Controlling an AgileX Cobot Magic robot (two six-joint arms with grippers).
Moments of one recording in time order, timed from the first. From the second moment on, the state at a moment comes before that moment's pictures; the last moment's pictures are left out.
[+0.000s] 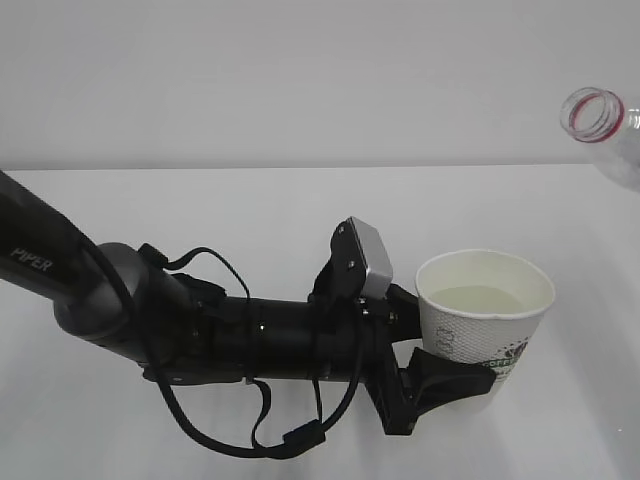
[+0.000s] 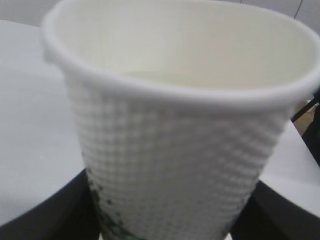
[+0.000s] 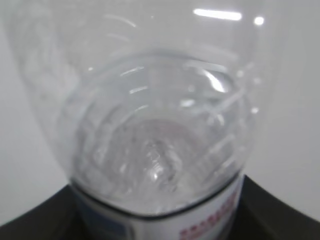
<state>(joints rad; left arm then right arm) -0.74 2.20 -1.00 0.87 -1.06 -0.54 0.04 1.15 -0.31 0.04 -0.60 -1.11</state>
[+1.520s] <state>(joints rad) -0.74 2.20 -1.00 0.85 -1.06 -0.54 0.04 1.15 -0.31 0.04 -0.60 -0.14</state>
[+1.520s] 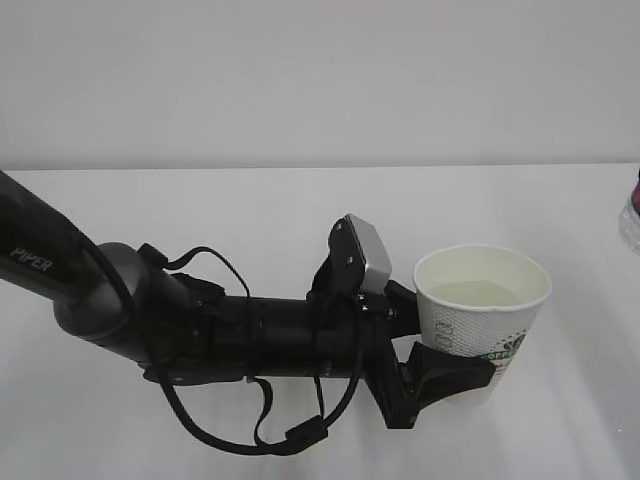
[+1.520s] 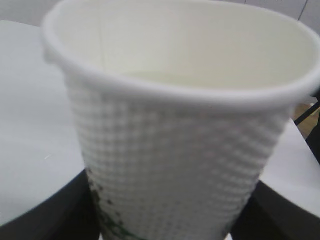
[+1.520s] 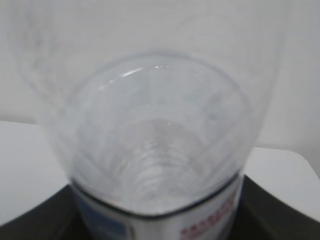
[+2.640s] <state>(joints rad) -0.74 2.20 -1.00 0.82 -1.06 -0.54 0.04 1.42 -0.31 -0.01 -0.72 -0.06</state>
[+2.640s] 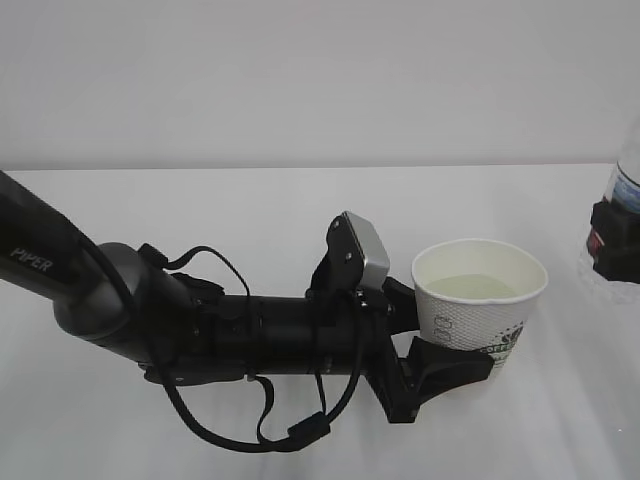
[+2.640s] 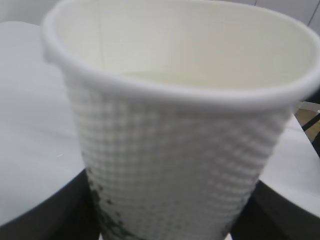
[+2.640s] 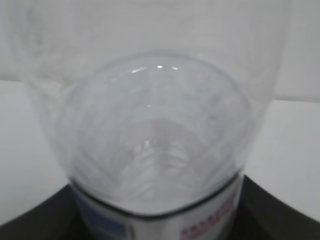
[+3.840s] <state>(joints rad) -0.74 2.20 -1.00 0.79 -1.06 -0.54 0.04 1.68 -0.32 -0.07 -0.97 0.04</state>
